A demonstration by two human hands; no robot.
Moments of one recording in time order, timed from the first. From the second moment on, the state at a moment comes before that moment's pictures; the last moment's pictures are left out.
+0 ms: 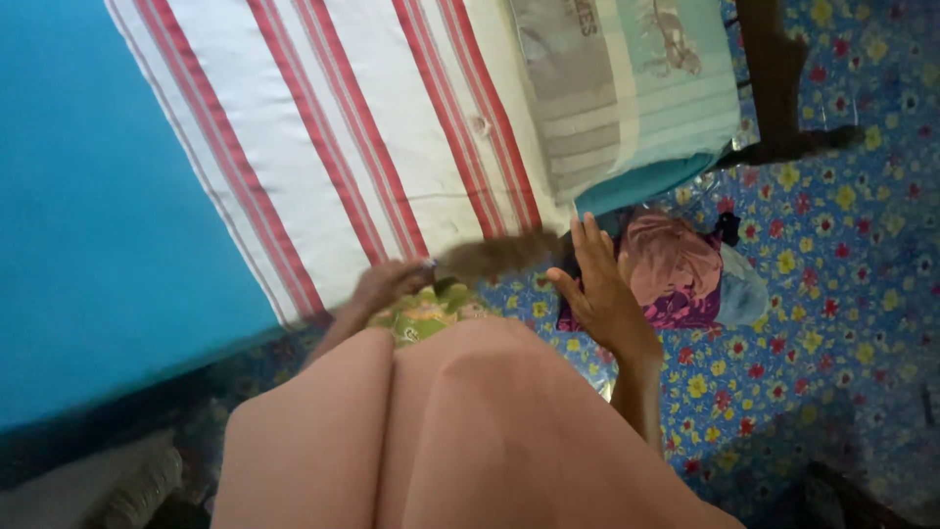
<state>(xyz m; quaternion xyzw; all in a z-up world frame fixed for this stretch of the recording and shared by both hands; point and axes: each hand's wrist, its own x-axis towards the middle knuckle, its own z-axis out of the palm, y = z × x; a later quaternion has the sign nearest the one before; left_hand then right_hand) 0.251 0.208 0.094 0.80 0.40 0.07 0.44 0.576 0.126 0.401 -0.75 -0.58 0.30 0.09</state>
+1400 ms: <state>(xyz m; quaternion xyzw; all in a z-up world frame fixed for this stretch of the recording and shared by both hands) 0.215 0.119 0.030 0.58 0.65 0.34 0.37 0.498 0.172 0.400 -0.62 -0.73 0.28 0.05</state>
